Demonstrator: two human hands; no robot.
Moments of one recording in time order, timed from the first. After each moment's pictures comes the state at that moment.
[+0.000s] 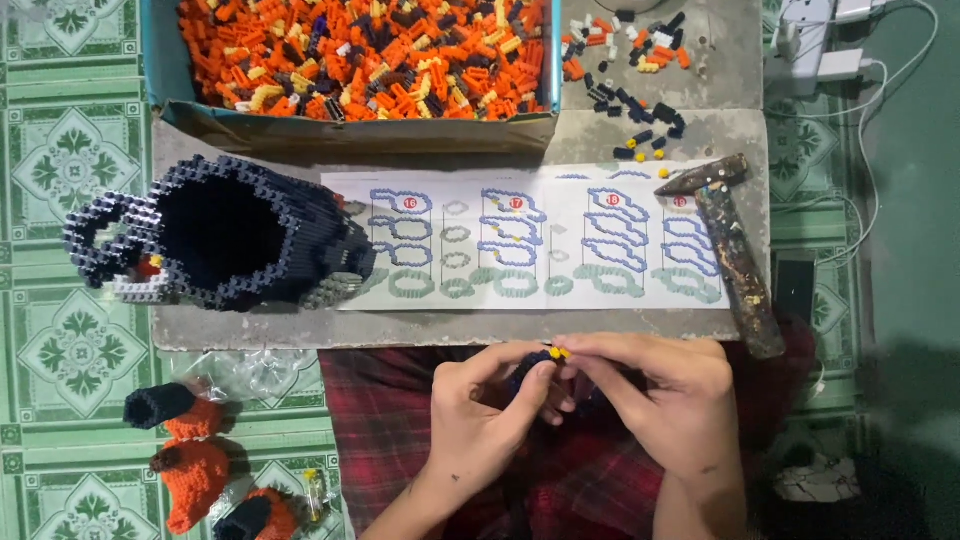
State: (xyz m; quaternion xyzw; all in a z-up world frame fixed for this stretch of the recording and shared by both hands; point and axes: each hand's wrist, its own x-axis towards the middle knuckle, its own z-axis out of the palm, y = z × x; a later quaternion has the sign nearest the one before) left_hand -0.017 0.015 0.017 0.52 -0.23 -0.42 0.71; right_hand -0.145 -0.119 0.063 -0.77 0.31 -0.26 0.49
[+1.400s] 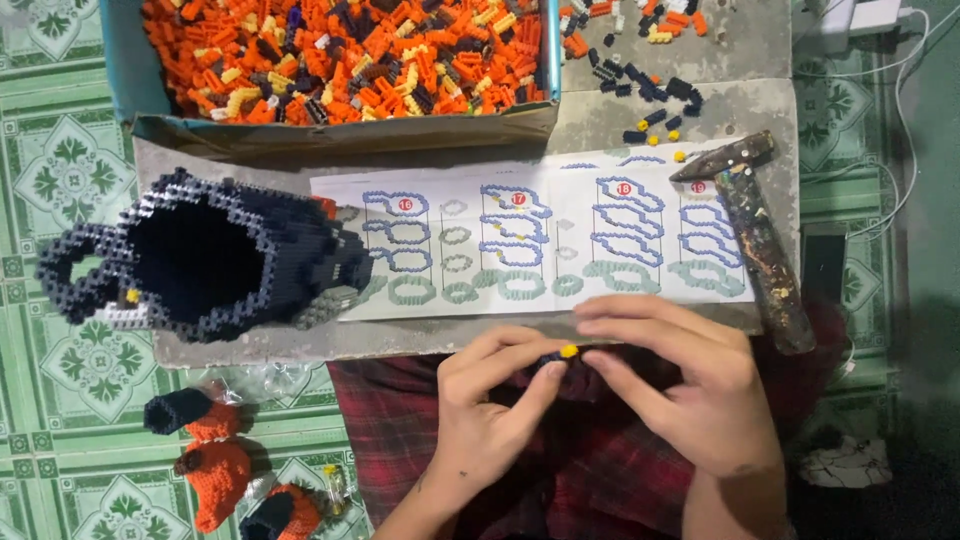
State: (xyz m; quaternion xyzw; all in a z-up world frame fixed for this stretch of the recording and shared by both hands) left_hand 0.001 0.002 0.020 0.65 -0.35 -0.32 0.59; right_hand -0.139 -0.143 0.066 -0.82 0.27 -0.20 0.46
